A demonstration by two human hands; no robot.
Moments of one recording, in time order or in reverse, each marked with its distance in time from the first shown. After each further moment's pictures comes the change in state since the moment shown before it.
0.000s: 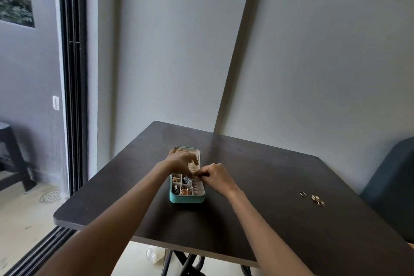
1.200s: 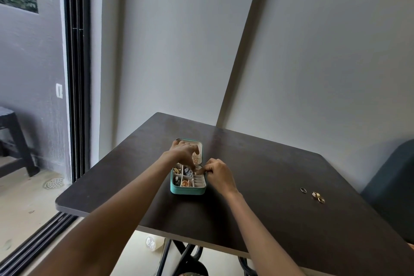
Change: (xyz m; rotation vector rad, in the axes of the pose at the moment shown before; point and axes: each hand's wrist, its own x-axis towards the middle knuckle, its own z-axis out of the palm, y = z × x) left_hand 0.006 0.007 0.001 0.071 -0.073 -0.090; right_hand -0.010 0.006 0.020 -0.068 0.136 0.085
